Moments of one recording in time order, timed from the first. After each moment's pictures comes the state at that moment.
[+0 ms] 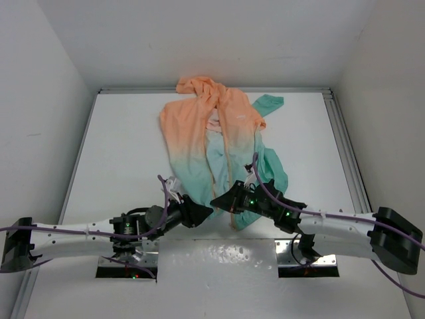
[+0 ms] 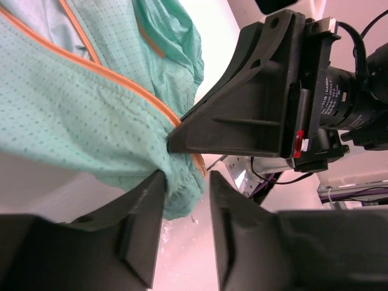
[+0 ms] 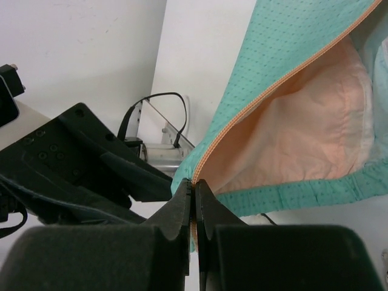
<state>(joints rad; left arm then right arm) -1.33 0.63 0.25 0.14 -0.46 -0.91 1.04 1.05 0.28 0.47 -0.02 1.11</state>
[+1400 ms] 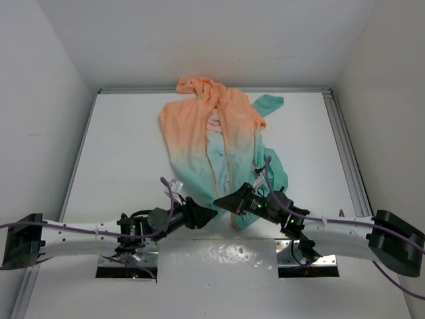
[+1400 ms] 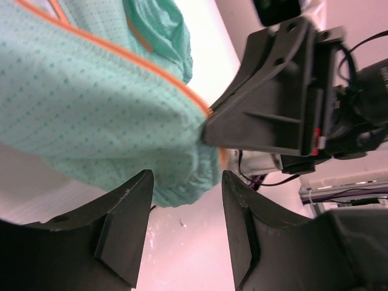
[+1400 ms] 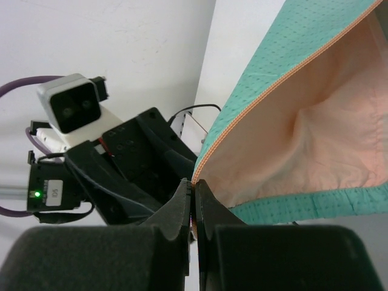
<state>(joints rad) -1.33 0.73 0.16 0.36 -0.44 -0.97 1.04 1.01 0.13 0.77 0.00 1.23</state>
